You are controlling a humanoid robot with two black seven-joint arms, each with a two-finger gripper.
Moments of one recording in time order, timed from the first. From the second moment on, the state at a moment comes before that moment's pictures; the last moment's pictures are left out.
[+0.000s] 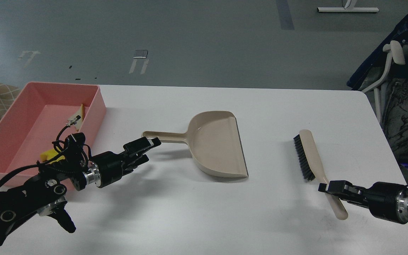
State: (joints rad) left arm -0.35 0.68 -0.59 -1.32 0.99 -0.19 -0.25; right arm 0.50 -1.08 0.34 1.61 -1.05 0.30 0.07
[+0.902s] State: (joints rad) left arm -0.30 0.86 -0.64 -1.50 0.98 -0.27 -0.25; right arm 0.49 -1.22 0.36 1.66 -1.03 0.31 0.06
